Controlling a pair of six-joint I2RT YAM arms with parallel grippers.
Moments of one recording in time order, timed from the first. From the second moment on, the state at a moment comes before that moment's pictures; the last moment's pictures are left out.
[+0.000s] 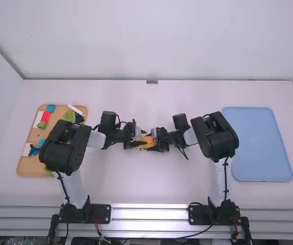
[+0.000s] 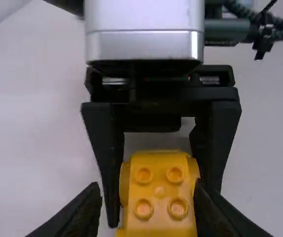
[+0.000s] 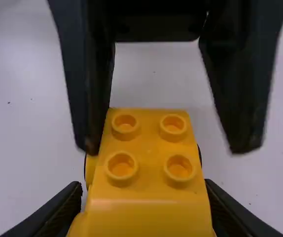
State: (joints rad) left arm -0.17 1.93 0.72 0.41 1.07 0.88; right arm 0.34 2.22 0.89 0.37 -1.12 -1.02
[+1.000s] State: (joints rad) left arm -0.03 1.72 0.33 0.84 0.40 0.39; right arm -0.15 1.64 0.89 -0.04 -0.24 -0.77
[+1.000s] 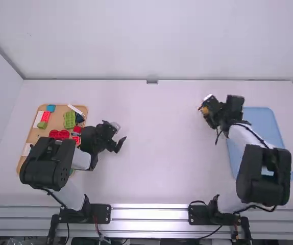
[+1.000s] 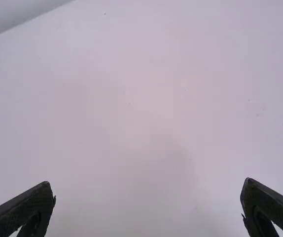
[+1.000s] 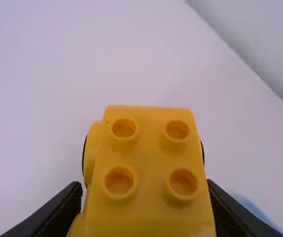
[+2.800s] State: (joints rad) left arm -0.36 0.95 0.58 0.08 0.00 0.29; right arm 0.14 1.38 0.88 -0.09 0.03 -0.30
